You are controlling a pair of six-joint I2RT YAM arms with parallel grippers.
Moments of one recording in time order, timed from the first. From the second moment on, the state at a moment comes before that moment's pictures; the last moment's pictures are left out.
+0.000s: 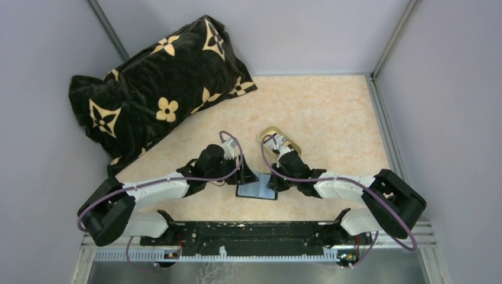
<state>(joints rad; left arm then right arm) -0.80 1.29 0.50 0.27 0.31 -0.79 0.82 1.31 0.45 0.09 -0.10 0.59</state>
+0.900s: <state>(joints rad) -0.74 1.27 0.46 0.13 0.24 -0.76 0.82 1.37 0.45 0.17 -0.12 0.60</state>
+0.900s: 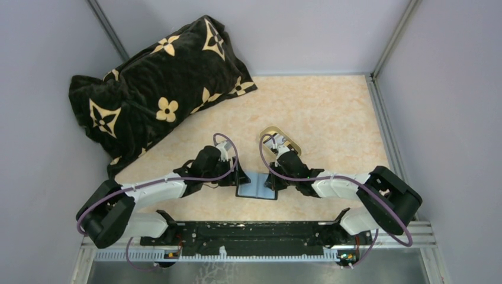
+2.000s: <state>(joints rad) -0.75 1.41 0.44 0.35 0.35 -0.80 0.82 1.38 0.45 0.19 -0.12 0.60</state>
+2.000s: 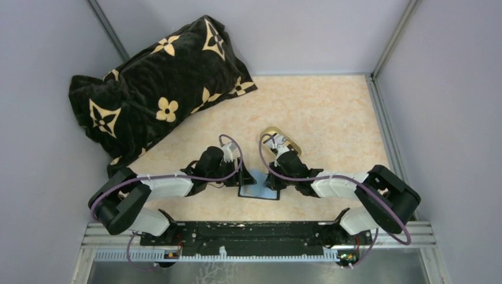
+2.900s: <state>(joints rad) -0.86 1.53 0.54 0.49 0.45 -0.89 0.82 1.39 0.43 0.25 -0.11 0.61</state>
